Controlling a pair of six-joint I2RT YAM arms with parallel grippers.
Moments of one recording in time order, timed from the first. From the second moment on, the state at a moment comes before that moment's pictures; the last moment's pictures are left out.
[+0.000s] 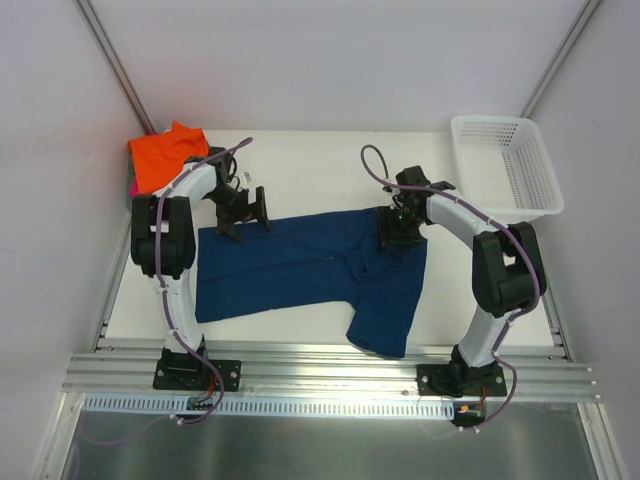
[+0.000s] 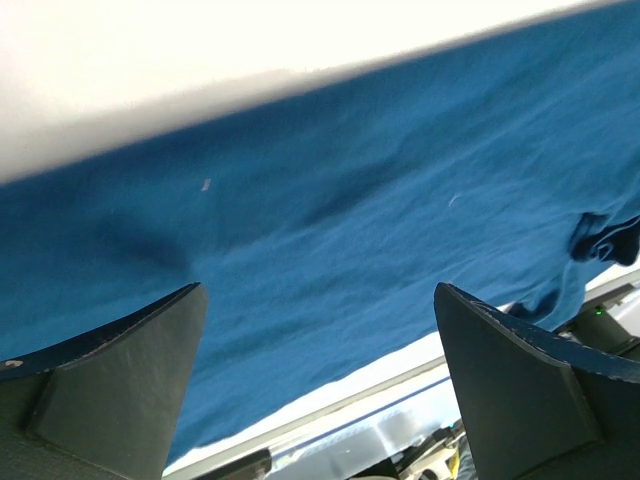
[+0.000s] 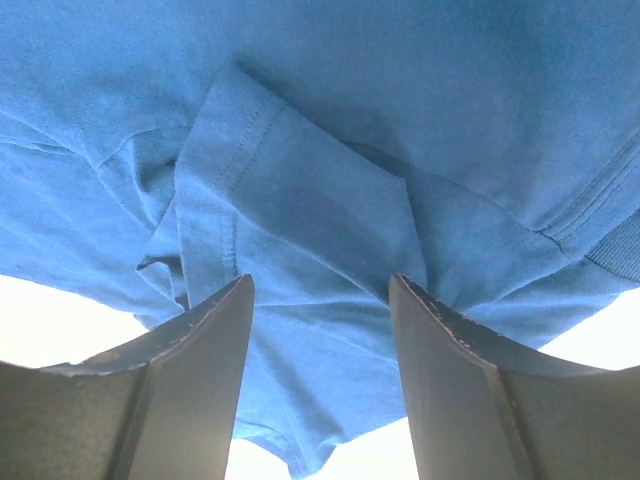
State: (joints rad) left arm -0.07 2.07 1.56 -0.96 0.45 -0.22; right arm 0.34 1.80 1.27 -0.75 -0.23 0.17
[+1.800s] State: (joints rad) left arm 0.14 1.80 1.30 -0.98 0.33 -0.21; right arm 0.46 1.94 1.38 -0.74 -0.24 0.16
